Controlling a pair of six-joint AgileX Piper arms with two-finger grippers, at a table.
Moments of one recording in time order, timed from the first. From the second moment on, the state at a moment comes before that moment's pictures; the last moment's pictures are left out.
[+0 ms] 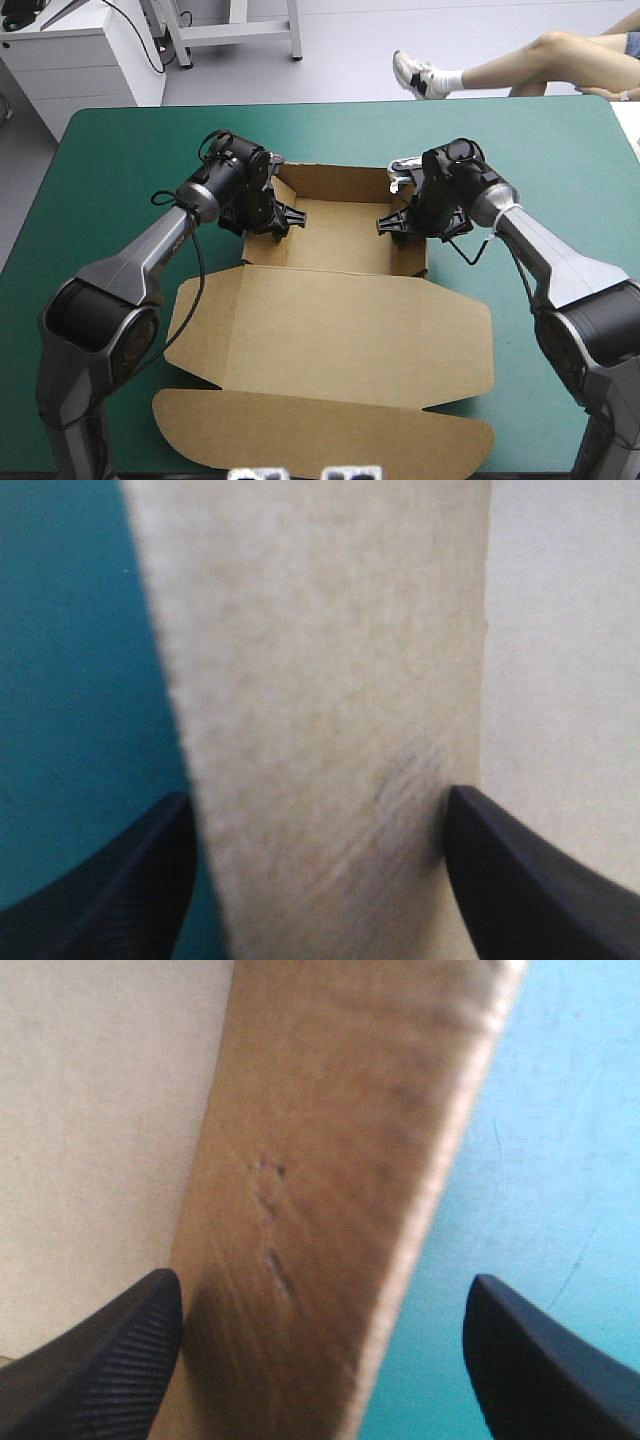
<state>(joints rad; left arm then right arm) -0.47 1.98 -1.76 0.06 1.22 -0.26 0.38 1.88 -1.61 -0.02 1.11 0.19</state>
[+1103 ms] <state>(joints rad) -0.47 1.40 -1.87 0.08 1.24 -0.16 0.38 1.71 -1.67 0.05 1.24 0.26</state>
